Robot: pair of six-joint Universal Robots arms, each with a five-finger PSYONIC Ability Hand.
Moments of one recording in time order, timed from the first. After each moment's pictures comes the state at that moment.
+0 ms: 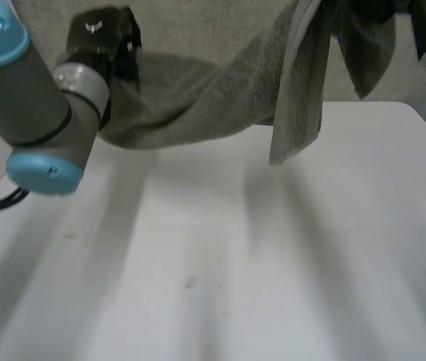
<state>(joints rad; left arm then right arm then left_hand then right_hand) 4.25 -2.06 -1.01 3.27 -1.65 3.16 2.01 -1.65 1.44 -0.35 1.36 2.69 1.18 1.22 1.22 1.22 1.02 1.33 1.34 1.36 1.36 1.15</state>
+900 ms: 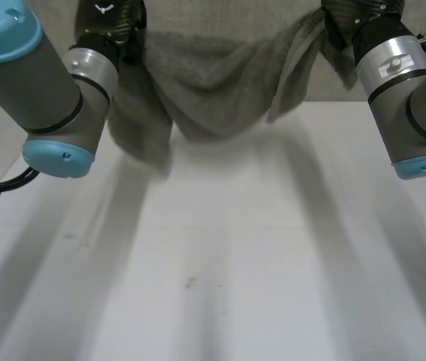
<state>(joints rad) 4.24 -2.15 -0.83 3.28 -1.64 3.29 1.94 -1.14 1.10 -0.47 1.37 2.64 1.19 1.22 1.22 1.22 1.03 1.33 1.33 1.36 1.36 1.15</state>
